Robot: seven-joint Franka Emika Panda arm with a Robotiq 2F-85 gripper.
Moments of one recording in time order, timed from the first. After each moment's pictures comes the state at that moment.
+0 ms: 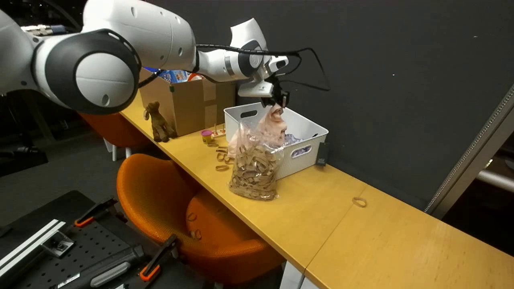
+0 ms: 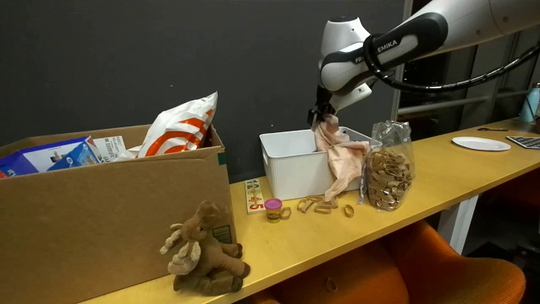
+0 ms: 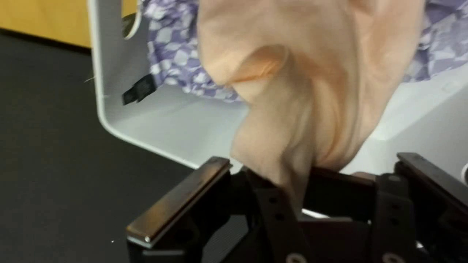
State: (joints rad) arm -0.04 1.16 -0.14 -0.69 -0.19 2.32 0.10
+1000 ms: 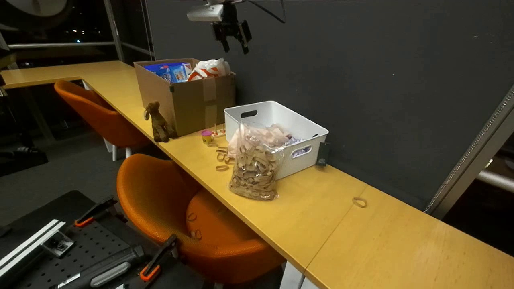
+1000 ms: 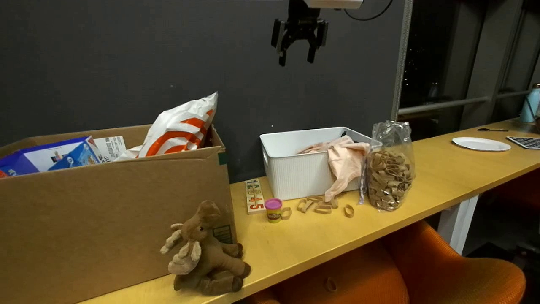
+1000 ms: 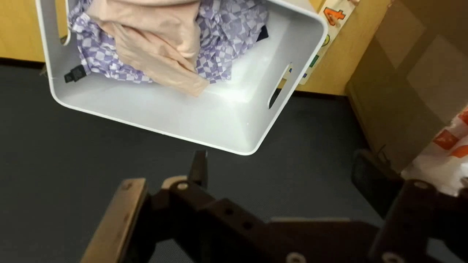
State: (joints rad) arm 0.11 0.76 -0.04 -0.82 -0.14 1.97 0.23
